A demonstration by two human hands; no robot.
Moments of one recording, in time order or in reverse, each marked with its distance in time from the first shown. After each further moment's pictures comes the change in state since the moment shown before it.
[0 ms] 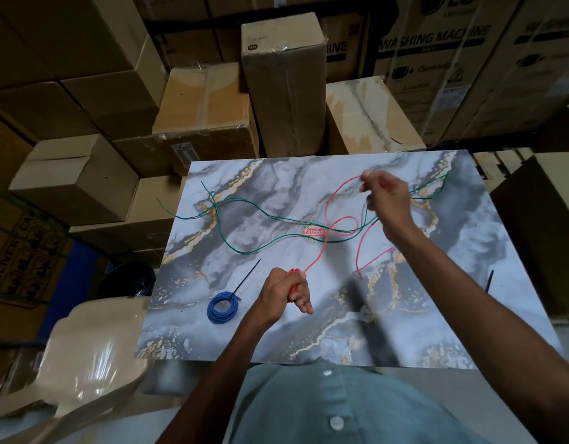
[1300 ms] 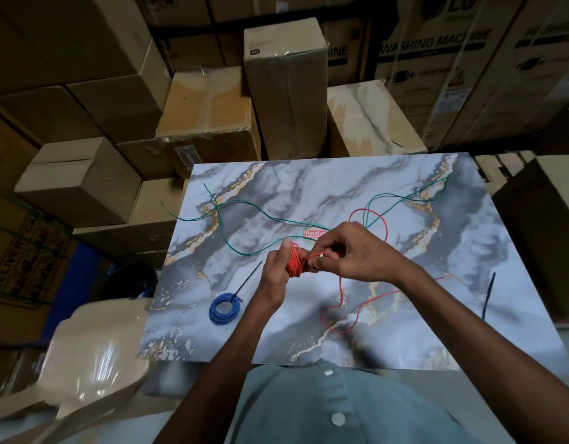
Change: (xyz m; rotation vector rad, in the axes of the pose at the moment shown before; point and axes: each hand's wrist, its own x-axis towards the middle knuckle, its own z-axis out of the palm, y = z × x) left_hand 0.015 0.023 0.005 -0.081 0.216 0.219; right_hand -0.105 -0.064 0.012 -0.600 -0.868 -0.245
